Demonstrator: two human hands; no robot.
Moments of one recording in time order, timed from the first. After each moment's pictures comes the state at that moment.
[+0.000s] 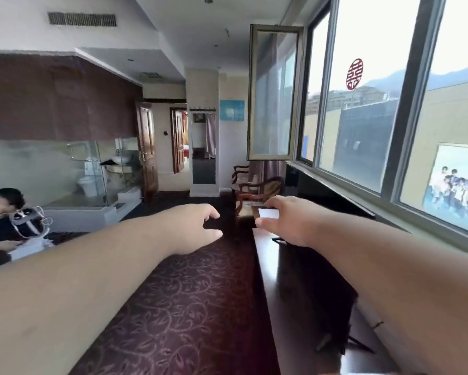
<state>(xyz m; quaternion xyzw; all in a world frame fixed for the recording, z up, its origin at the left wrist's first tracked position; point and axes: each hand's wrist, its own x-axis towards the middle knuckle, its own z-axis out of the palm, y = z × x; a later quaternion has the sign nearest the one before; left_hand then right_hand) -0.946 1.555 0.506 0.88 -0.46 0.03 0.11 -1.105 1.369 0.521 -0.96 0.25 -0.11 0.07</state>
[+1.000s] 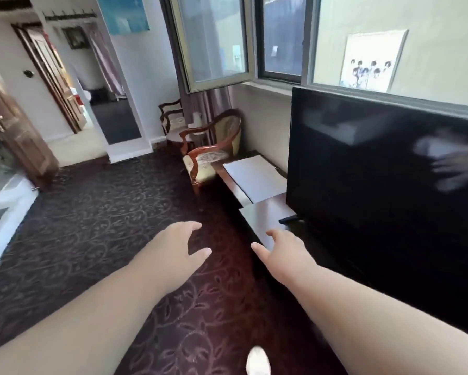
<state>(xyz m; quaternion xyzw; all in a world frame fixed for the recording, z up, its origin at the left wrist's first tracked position) -0.307 1.100 0.318 0.83 -0.54 -0.08 0.13 -0.505 0.955 0.240 -0.79 0.53 -0.13 0.28</state>
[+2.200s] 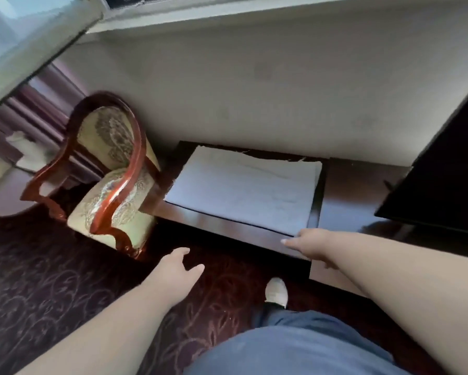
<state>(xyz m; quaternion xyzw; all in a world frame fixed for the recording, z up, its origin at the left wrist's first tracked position) 0.214 0.403 0.143 0.68 -0.66 -0.28 -0.12 -0.100 0.439 0.101 -0.41 0.74 0.04 0.53</state>
